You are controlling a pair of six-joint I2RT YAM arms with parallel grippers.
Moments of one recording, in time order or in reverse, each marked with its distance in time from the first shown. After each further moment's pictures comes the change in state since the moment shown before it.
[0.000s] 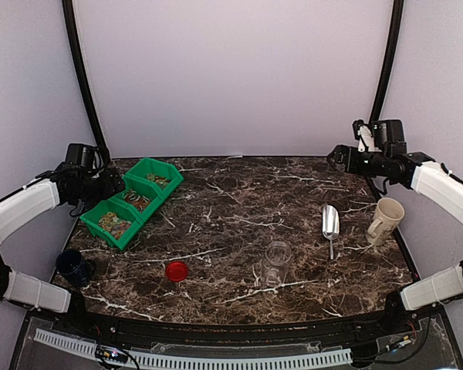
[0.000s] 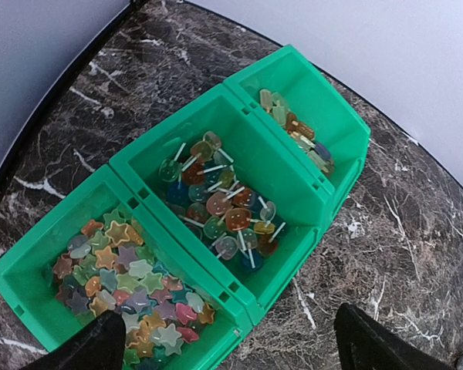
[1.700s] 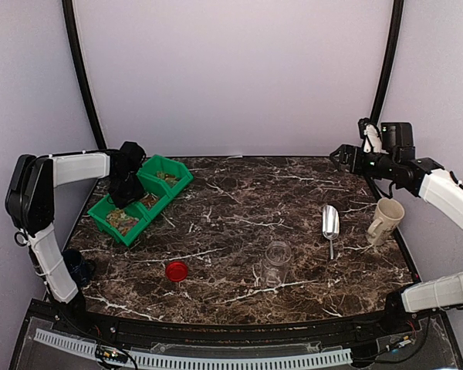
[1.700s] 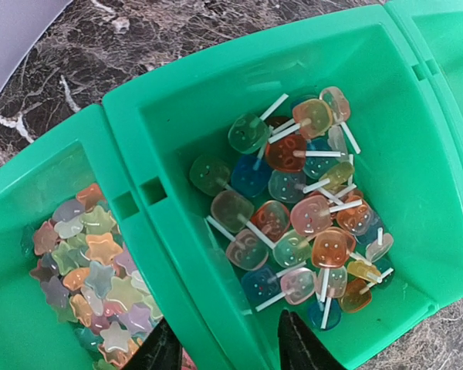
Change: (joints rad) left arm -0.135 0.608 0.409 -0.278 -0.231 -0.321; right arm 0.001 -0.099 -0.053 0.024 -0.023 0.001
